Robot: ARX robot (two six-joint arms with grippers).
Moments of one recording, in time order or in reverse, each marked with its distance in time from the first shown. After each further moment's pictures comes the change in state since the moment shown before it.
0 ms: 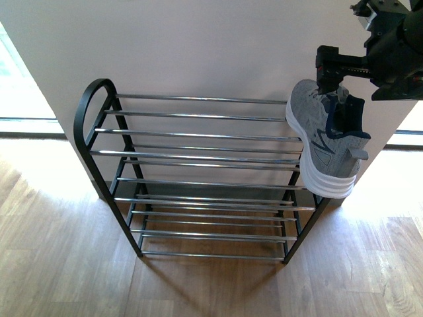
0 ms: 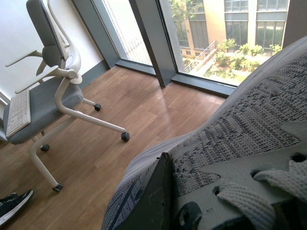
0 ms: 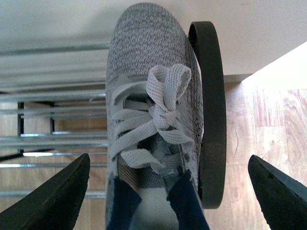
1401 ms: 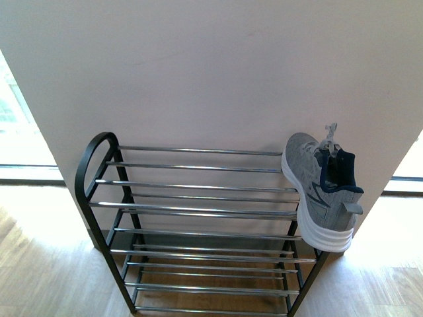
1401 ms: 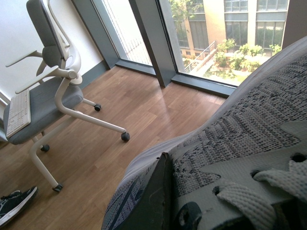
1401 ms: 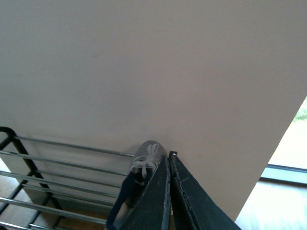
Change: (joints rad) left arm 0.000 0.000 0.000 0.000 0.000 0.000; right arm -0.164 -0.890 -1.069 1.039 -0.261 -0.179
